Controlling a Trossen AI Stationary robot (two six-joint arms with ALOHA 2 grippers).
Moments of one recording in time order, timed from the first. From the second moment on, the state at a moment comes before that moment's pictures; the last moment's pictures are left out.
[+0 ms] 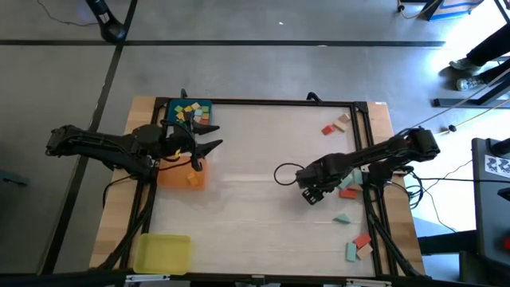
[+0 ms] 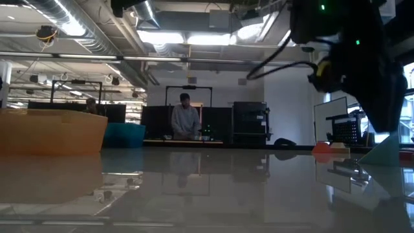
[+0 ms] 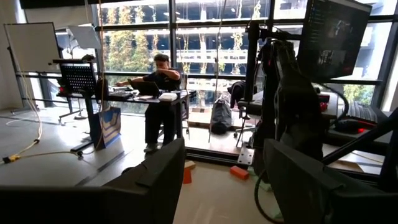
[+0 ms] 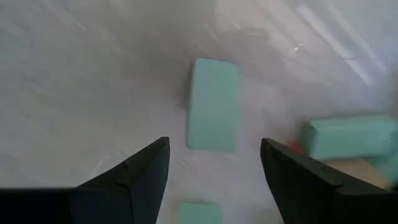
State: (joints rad) left arm -0.07 0.80 0.62 0.29 -0.38 0.03; right arm 0.19 1.53 0.97 -1.07 -0.14 1.08
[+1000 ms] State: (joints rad) left arm -0.07 0.80 0.62 0.30 -0.38 0.04; right arm 0.18 1.53 0.81 -0.85 -0.15 0.88
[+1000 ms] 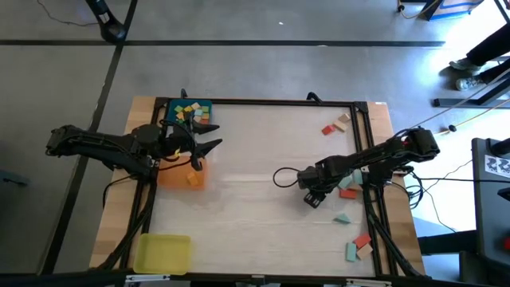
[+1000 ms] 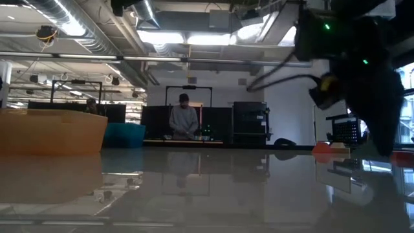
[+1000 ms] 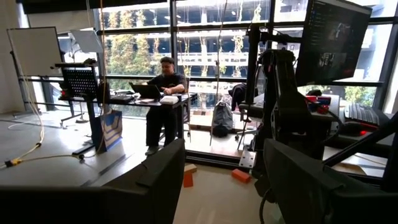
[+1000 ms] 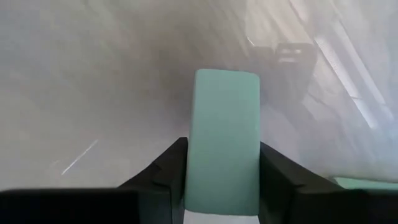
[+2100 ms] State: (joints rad) left arm -0.07 0.80 0.62 0.33 -0.38 0.06; right arm -0.18 2.01 1.22 0.57 -0.26 0.15
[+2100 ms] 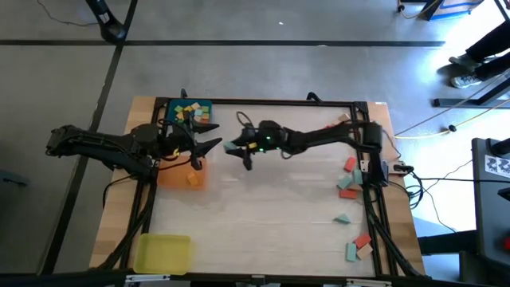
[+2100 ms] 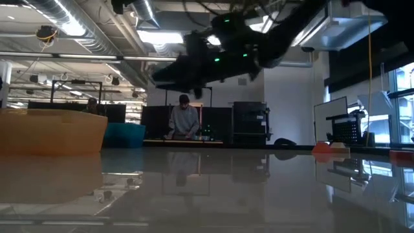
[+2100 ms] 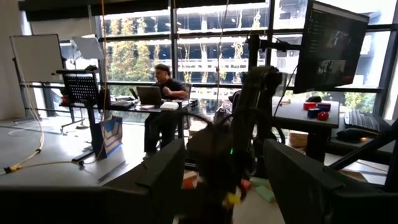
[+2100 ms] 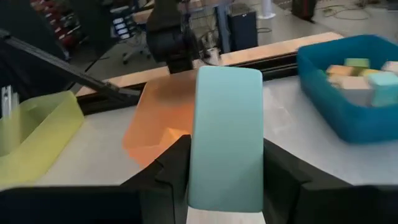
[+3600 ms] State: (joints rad) left arm -0.07 0.80 0.62 0.31 -0.38 0.05; right arm -0.04 2.42 1.87 0.27 -0.04 -0.11
